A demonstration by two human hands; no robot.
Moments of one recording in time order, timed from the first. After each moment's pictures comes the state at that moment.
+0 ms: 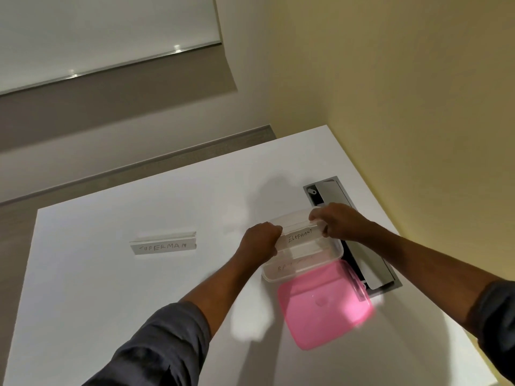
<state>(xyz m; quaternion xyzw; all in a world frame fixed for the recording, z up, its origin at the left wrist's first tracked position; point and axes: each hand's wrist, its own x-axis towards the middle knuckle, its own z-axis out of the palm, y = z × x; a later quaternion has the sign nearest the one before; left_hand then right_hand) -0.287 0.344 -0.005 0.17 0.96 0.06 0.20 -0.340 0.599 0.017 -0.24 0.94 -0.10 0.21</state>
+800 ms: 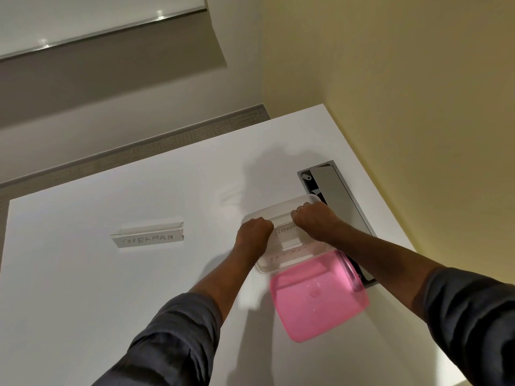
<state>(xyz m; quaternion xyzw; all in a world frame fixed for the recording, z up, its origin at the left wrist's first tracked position) -0.291 0.354 -0.056 0.14 0.97 0.06 0.20 -0.338 0.559 -0.046 -0.34 0.91 0.19 0.14</state>
